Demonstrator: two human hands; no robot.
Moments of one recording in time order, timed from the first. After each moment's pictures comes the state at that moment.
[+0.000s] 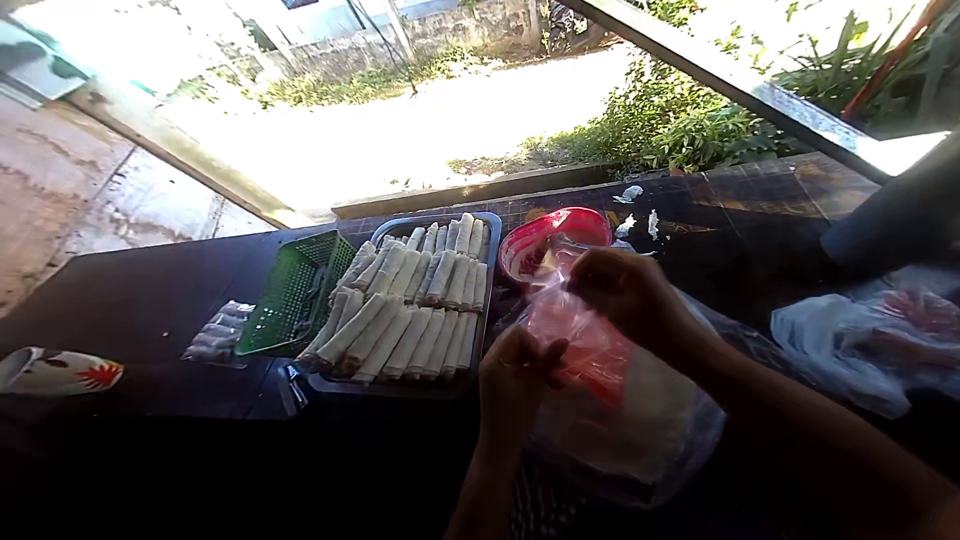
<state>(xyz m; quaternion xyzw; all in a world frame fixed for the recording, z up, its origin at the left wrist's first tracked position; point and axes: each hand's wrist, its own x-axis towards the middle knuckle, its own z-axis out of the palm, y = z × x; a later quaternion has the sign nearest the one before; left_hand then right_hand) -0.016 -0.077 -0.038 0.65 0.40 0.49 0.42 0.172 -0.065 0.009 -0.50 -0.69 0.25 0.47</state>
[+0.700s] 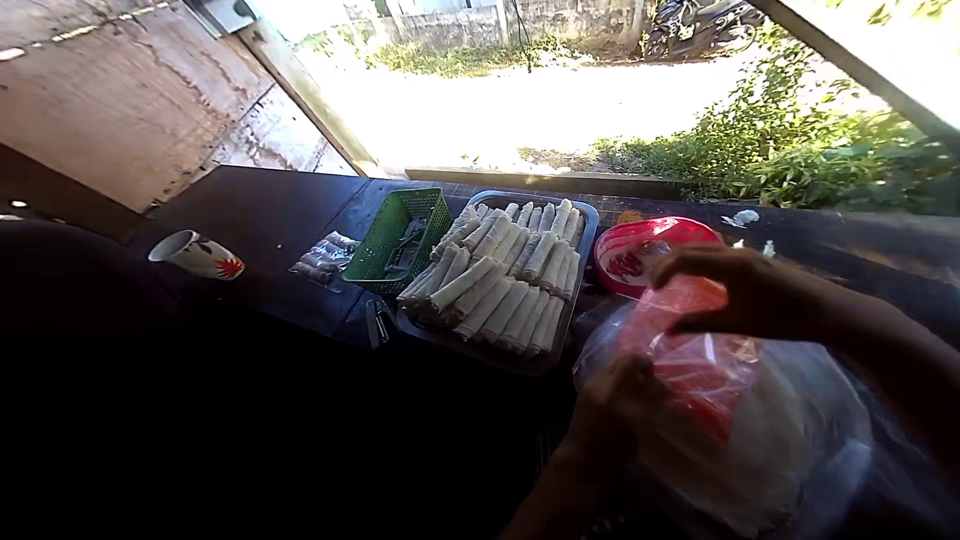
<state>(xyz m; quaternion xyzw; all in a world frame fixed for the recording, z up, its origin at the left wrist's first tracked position) -0.032 -0.084 -0.074 0.82 0.30 0.47 0.10 0.178 -0.006 0.029 -0.33 -0.89 0.19 0.24</state>
